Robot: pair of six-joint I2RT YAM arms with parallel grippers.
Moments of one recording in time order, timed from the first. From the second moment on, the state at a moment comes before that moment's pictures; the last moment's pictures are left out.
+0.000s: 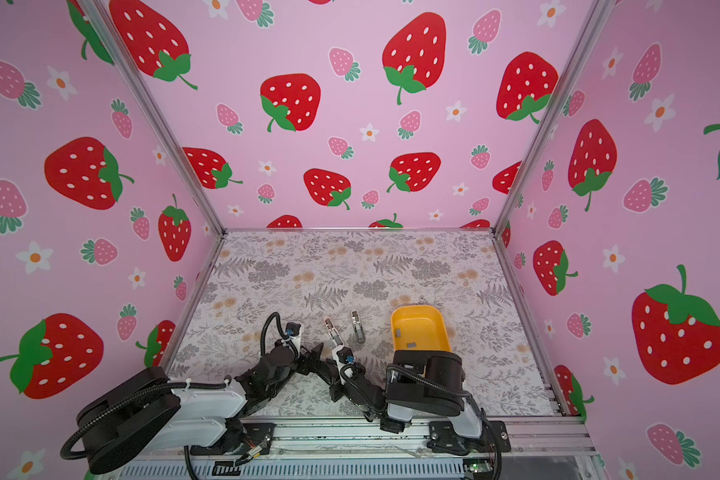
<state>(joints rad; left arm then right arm) -0.80 1.24 0.11 0.61 -0.38 -0.31 1.47 1.97 0.41 1.34 0.49 0.39</state>
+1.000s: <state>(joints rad) -0.68 0.76 0.43 -0.40 -0.66 -0.53 1.47 1.83 0.55 0.90 0.45 0.36</state>
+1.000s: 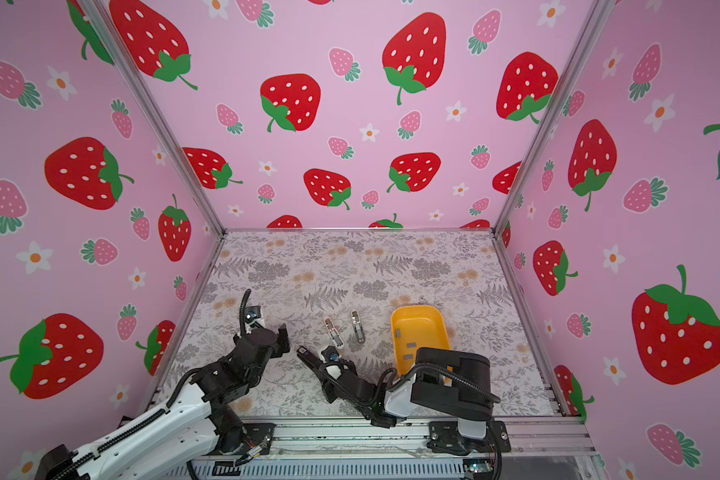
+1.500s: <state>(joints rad) -0.68 0.66 0.42 -0.45 -0.65 -0.56 1.48 1.97 0.77 0.76 0.63 0.47</state>
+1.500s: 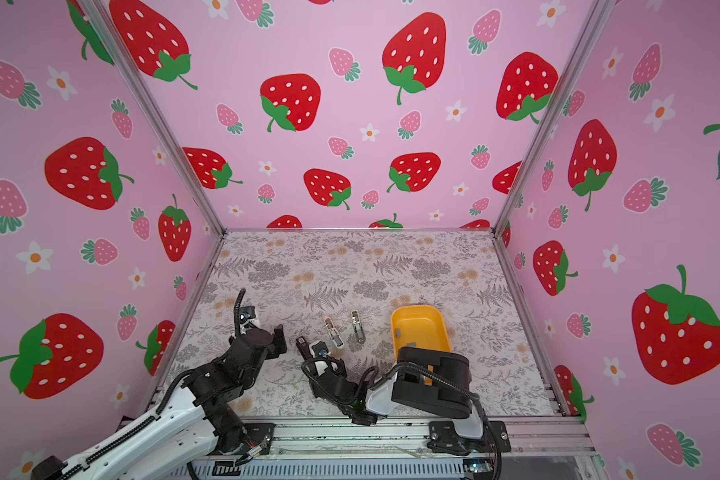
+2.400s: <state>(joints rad) -0.68 0.46 0.38 -0.52 -0.70 -0.60 1.34 2.24 1.30 0.39 0.80 0.60</state>
